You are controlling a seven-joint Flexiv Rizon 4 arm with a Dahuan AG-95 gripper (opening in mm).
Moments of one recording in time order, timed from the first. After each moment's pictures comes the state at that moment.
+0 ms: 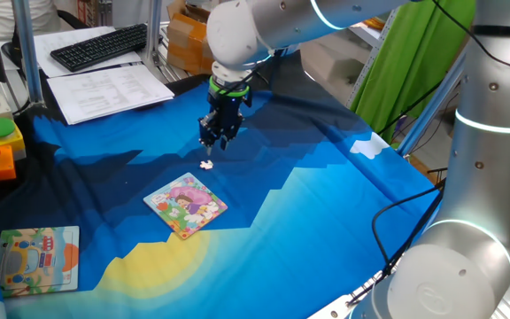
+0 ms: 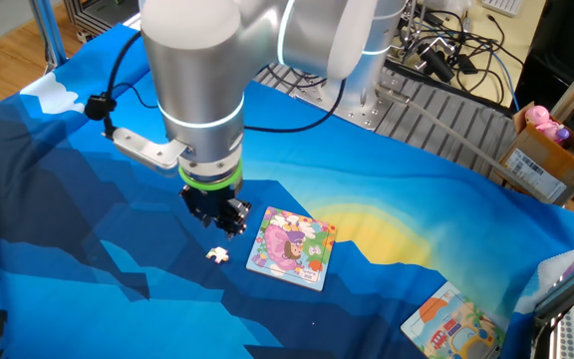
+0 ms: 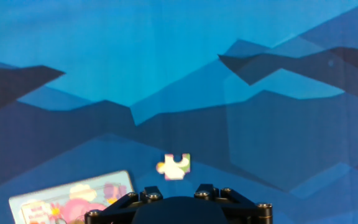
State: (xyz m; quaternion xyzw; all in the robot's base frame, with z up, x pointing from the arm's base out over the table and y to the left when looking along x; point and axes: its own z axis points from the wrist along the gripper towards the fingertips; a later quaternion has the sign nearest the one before) arm 0.573 -0.024 0.063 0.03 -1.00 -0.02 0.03
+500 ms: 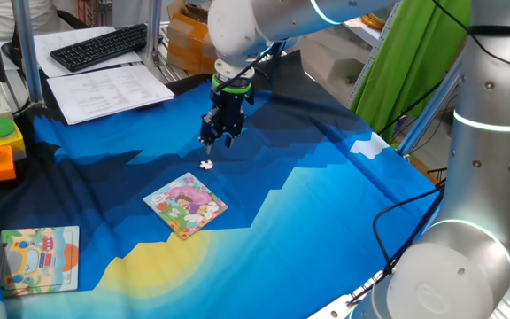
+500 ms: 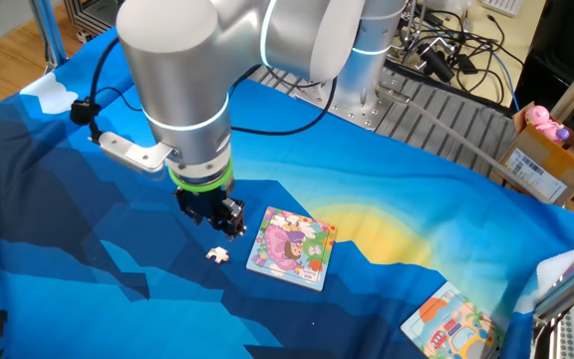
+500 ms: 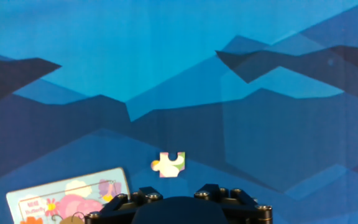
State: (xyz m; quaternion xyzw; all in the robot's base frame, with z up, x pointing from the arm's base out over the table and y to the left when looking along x) arm 0.575 -0.023 0.062 0.02 -1.00 -0.03 0.04
